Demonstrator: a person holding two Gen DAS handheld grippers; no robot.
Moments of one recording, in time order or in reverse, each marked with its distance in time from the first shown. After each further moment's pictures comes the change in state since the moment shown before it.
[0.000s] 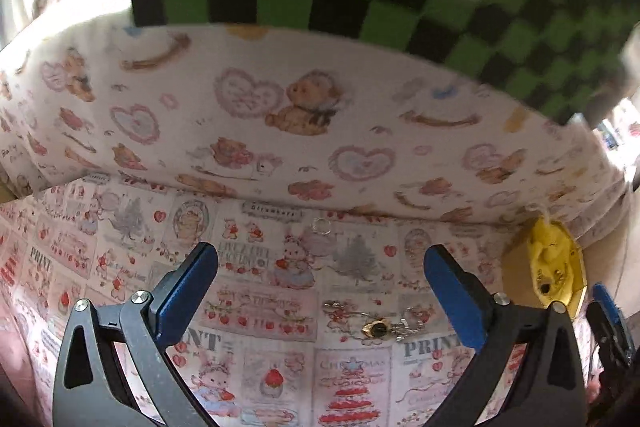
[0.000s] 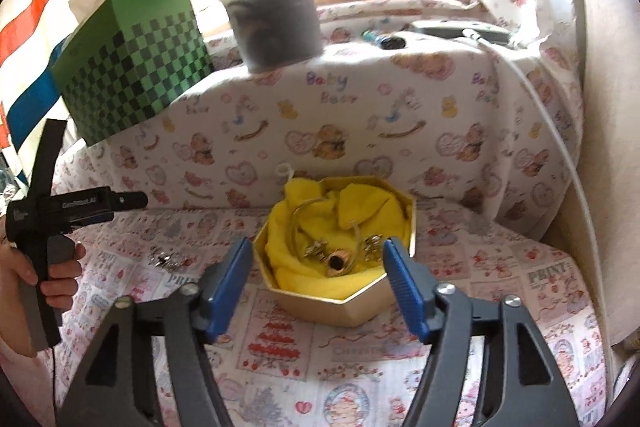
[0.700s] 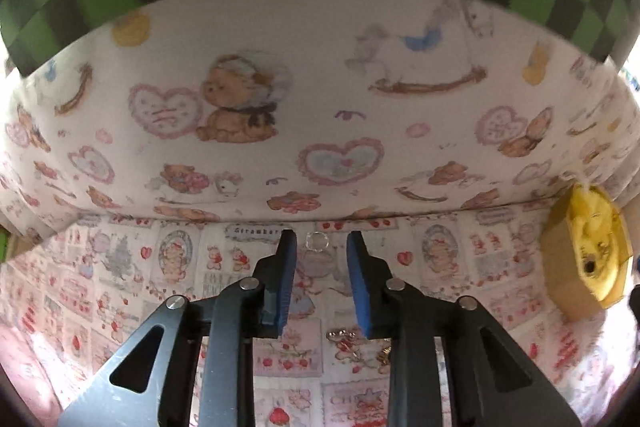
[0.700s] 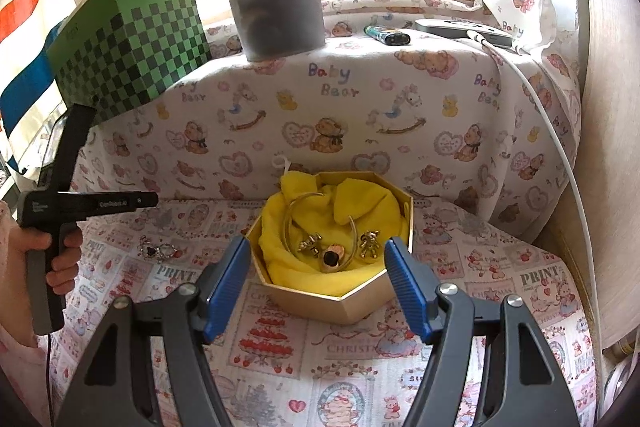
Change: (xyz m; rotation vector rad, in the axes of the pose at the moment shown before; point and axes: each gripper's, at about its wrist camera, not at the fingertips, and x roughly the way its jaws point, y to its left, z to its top) left arm 0.039 -0.045 0.019 0.180 -0.002 0.104; right arm 0.005 0.006 0.000 -0.031 0.032 -0.024
